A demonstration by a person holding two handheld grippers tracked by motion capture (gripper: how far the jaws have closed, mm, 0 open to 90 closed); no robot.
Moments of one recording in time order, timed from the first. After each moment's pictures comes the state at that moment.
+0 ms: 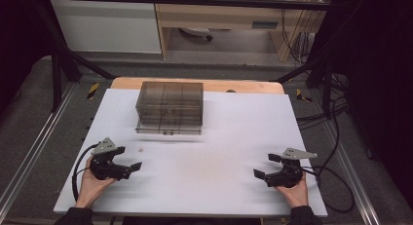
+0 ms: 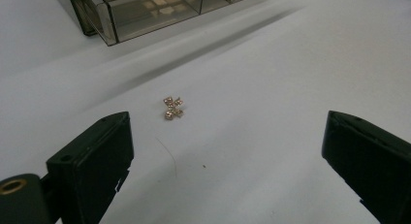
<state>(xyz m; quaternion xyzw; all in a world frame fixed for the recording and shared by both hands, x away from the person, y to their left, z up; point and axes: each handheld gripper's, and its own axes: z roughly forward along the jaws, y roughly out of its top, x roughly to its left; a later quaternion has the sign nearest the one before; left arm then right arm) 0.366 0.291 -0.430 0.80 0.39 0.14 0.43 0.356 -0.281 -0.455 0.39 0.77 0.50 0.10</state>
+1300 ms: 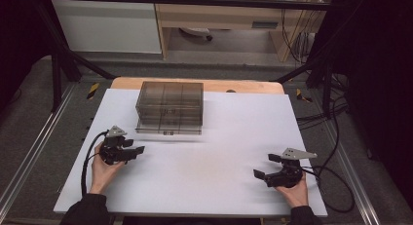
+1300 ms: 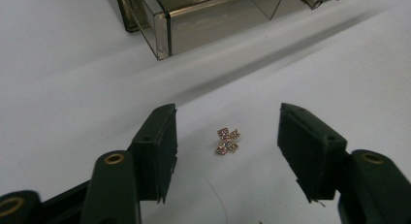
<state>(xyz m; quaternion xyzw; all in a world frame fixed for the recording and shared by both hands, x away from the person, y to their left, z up) 0.412 0.276 -0.434 0.80 0.45 0.15 0.37 0.356 -0.280 -0.455 0.39 0.77 0.49 0.10</state>
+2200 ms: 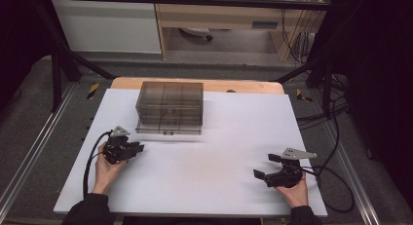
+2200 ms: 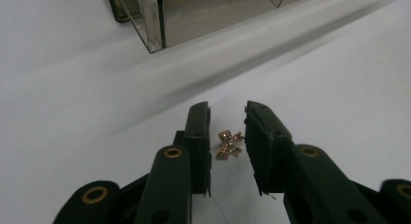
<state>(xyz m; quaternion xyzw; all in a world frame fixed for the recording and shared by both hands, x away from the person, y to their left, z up) 0.419 0.271 -0.444 0.80 0.45 0.14 0.36 0.356 -0.280 -0.455 0.39 0.77 0.49 0.10</state>
